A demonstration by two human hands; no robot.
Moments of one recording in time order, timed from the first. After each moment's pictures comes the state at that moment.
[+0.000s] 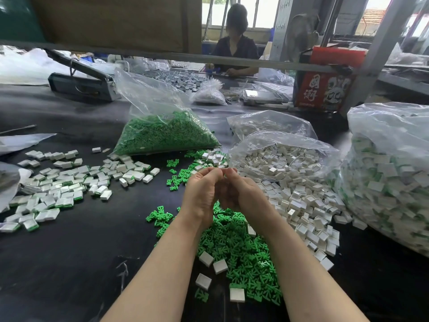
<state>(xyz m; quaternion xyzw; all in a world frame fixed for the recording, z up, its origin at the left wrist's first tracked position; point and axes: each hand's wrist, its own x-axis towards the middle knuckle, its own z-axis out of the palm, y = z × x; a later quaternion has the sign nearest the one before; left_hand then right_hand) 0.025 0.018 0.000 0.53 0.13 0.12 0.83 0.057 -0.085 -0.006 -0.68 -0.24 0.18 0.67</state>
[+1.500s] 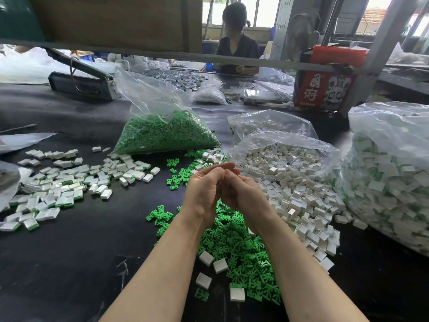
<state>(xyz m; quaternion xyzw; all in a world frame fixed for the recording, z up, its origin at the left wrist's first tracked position) 0.024 0.016 0.002 0.49 0.11 0.12 0.86 0.058 -0.078 -0.011 -0.67 -0.20 0.16 0.69</state>
